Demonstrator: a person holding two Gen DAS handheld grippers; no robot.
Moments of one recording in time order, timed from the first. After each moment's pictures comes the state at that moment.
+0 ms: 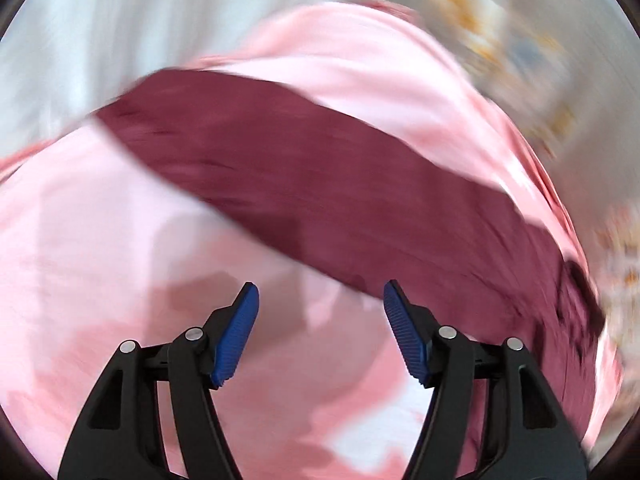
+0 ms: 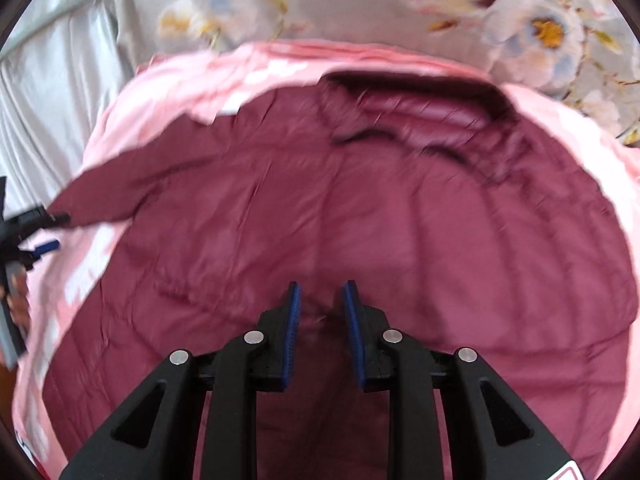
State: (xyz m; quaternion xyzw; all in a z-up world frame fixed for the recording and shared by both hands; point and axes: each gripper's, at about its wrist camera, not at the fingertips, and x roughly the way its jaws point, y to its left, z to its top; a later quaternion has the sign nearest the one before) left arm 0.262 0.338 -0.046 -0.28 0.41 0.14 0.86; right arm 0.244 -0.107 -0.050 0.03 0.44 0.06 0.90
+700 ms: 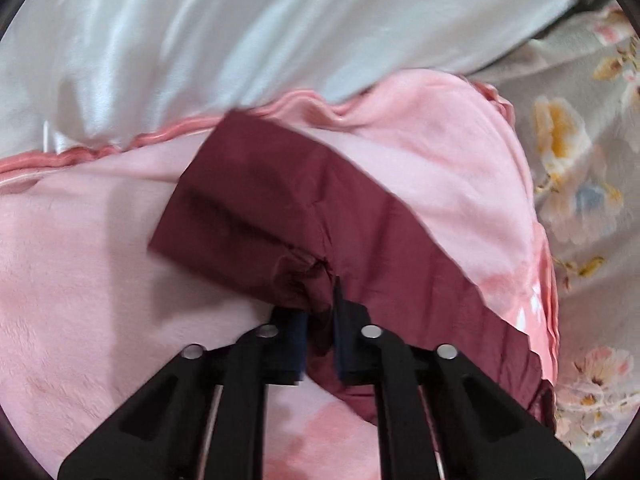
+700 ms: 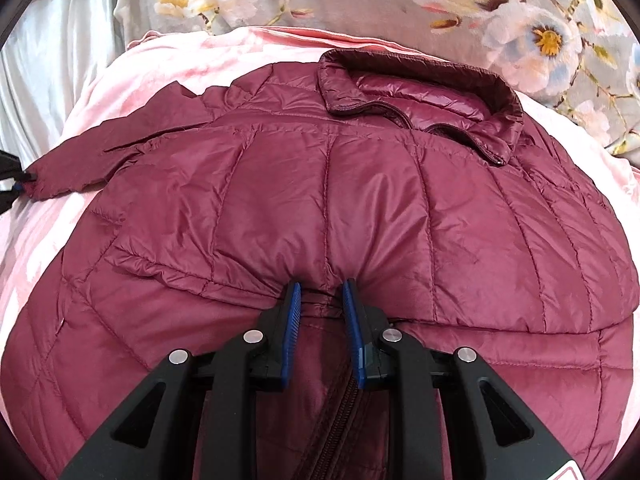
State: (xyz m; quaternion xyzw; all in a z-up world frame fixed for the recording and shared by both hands) left arm 0.297 0.439 -0.046 -0.39 0.36 0.17 0.83; right arm 0.239 -0.096 -0.073 -0.01 0.42 0.03 0.91
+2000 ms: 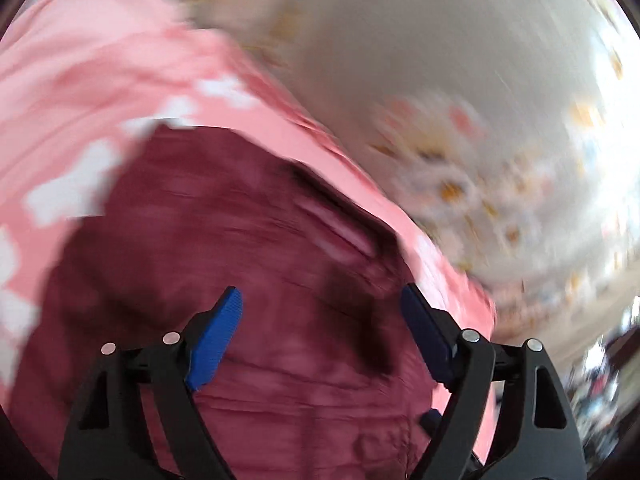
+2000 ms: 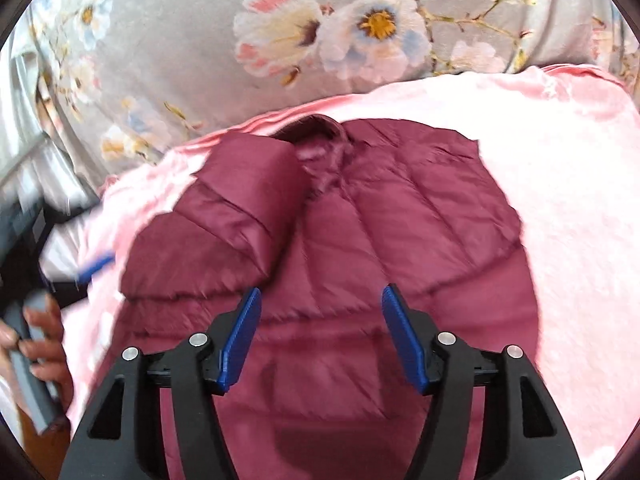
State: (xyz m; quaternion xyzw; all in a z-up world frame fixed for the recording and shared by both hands) left arm 0.289 0.069 0.014 -0.32 0.37 -0.19 0.85; right arm 0.175 -0.252 -0.019 0.21 0.34 -0.01 0.92
